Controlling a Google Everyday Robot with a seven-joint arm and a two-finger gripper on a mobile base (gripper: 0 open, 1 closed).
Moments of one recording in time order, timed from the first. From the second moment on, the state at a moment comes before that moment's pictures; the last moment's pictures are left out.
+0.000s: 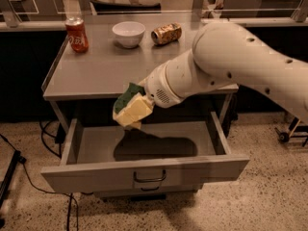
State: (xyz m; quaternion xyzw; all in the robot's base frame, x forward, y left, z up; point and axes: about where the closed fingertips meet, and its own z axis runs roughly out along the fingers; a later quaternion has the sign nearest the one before) arm 0.522 0.043 0.862 -0.51 0.75 0.21 0.35
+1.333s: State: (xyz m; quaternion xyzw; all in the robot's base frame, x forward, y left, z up) arm 0.527 0.047 0.764 -0.53 0.75 0.21 0.33
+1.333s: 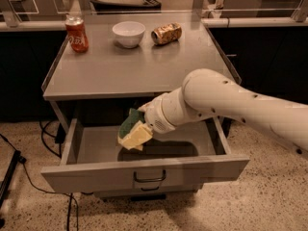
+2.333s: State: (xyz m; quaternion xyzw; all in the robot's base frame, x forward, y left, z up) arm 0.528 0.042 0.705 -0.57 0.70 0.23 0.37
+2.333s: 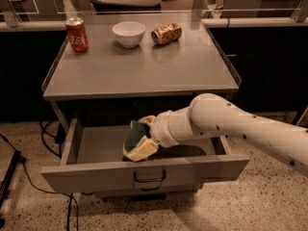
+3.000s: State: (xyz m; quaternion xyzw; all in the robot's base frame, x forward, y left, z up) arm 0.542 0.037 0.692 -0.59 0.68 0.21 0.38
